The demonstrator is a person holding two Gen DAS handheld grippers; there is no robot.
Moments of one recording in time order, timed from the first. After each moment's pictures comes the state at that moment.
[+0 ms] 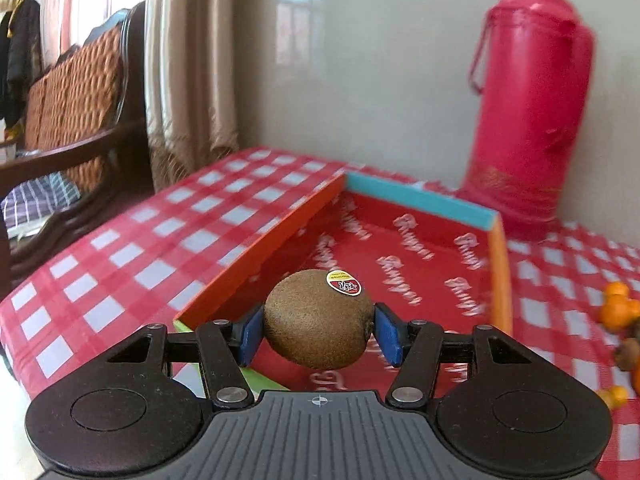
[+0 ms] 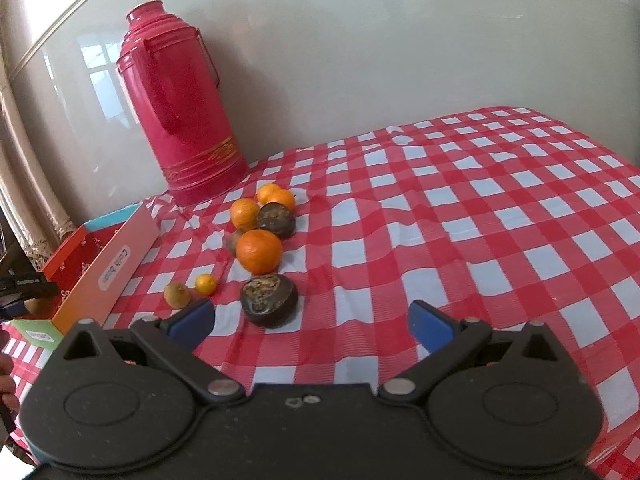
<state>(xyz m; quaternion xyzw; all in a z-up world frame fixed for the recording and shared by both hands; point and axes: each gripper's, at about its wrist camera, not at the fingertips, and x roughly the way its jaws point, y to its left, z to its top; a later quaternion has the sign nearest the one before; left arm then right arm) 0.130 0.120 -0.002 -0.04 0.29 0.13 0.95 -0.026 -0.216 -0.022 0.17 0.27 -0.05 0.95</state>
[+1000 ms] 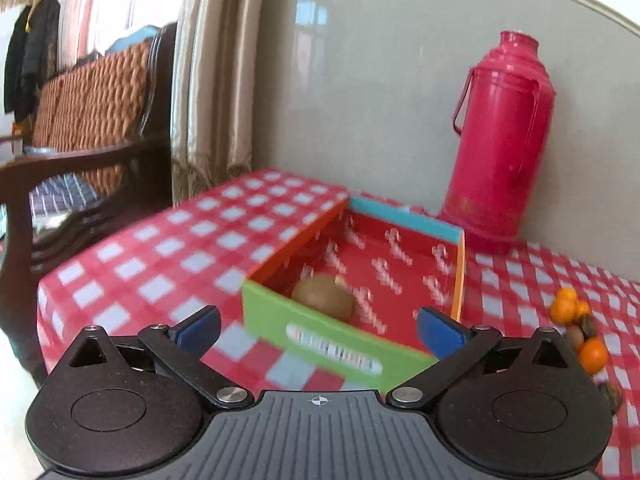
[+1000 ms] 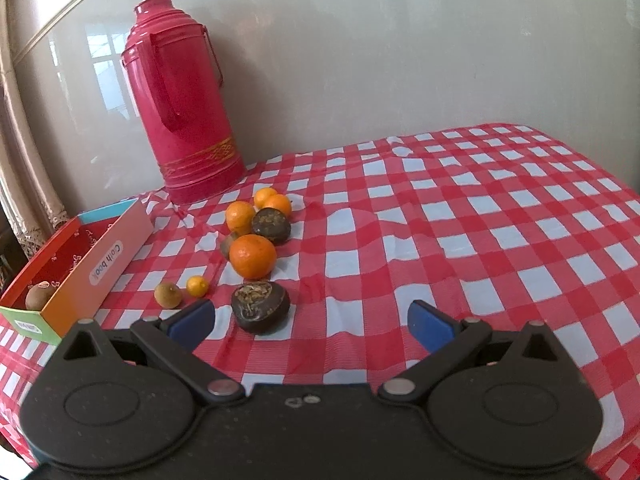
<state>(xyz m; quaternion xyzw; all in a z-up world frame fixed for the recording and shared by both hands) 0.033 0.127 0.026 -0.08 0.25 0.12 0.96 -0.022 -0.217 -0.019 0.14 0.26 -0.06 0.95</state>
